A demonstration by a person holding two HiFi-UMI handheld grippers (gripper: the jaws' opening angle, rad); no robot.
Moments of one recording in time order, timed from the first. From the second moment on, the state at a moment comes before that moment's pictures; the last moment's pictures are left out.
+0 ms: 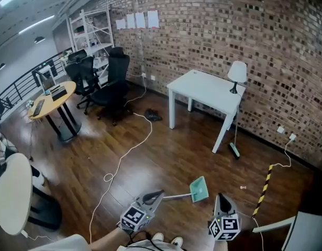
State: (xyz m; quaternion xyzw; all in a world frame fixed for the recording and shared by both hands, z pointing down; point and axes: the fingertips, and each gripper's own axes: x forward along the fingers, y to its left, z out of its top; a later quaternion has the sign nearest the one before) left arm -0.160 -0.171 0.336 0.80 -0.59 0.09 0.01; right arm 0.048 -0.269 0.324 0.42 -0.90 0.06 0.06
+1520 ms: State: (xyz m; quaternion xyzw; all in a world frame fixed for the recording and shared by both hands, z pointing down) left arm -0.170 -0.220 0.402 0.82 -0.53 0.01 0.22; right arm -0.014 -0.291 0.358 0.36 -0.92 0.02 0.17
